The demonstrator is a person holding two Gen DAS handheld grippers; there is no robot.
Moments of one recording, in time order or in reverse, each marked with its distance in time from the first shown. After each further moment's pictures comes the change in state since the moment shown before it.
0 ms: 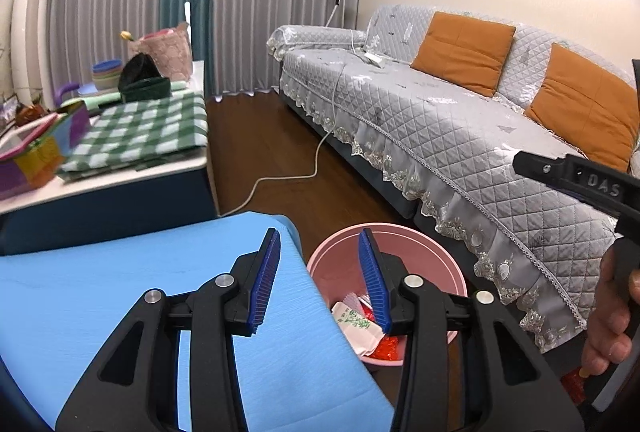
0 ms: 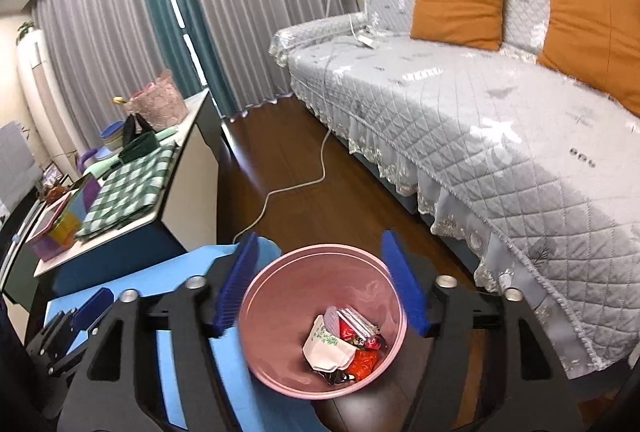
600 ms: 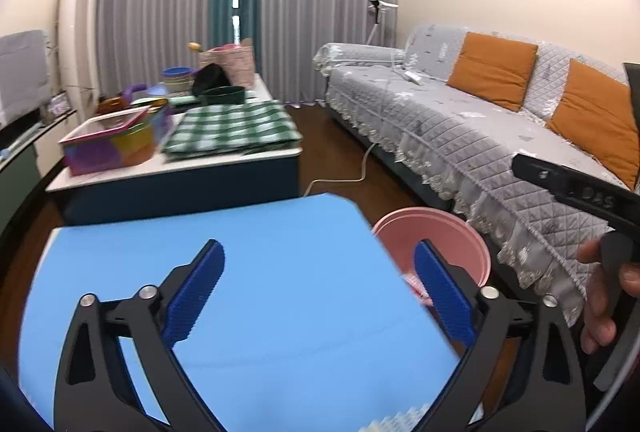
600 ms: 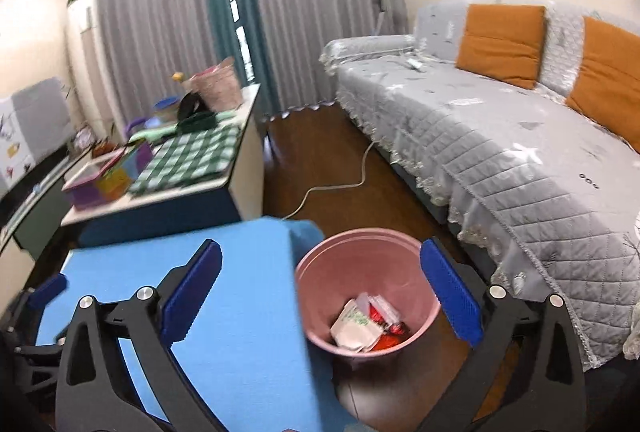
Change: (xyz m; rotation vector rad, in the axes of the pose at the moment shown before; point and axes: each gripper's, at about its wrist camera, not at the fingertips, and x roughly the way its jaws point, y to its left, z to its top) left arm -0.128 0.058 -0.052 -0.048 -0.048 0.155; right arm -0.064 0.075 -0.052 -0.162 -0.032 0.095
